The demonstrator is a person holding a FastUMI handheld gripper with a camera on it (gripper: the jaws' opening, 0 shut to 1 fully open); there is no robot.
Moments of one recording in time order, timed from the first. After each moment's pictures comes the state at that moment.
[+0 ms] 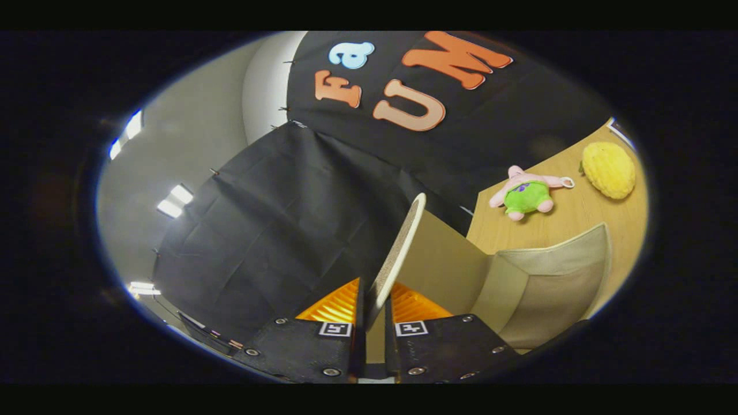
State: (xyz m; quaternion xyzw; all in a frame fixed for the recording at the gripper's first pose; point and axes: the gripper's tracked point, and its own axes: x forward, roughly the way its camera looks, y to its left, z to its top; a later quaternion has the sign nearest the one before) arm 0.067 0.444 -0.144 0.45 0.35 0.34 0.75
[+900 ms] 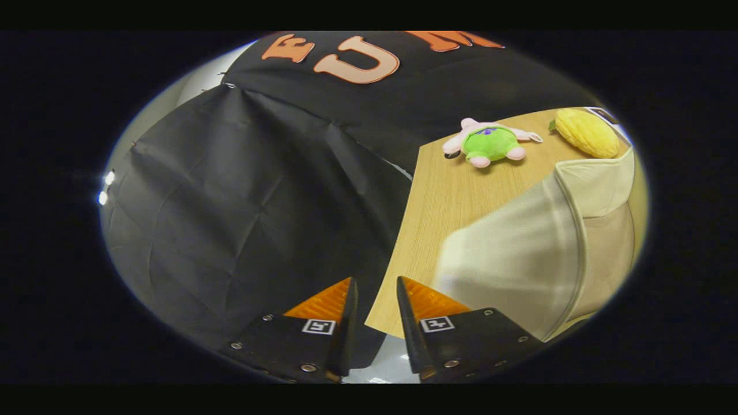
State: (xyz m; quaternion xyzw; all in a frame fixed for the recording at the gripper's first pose) arm 0.053 0.522 -0.264 0.34 0.50 0.23 0.76
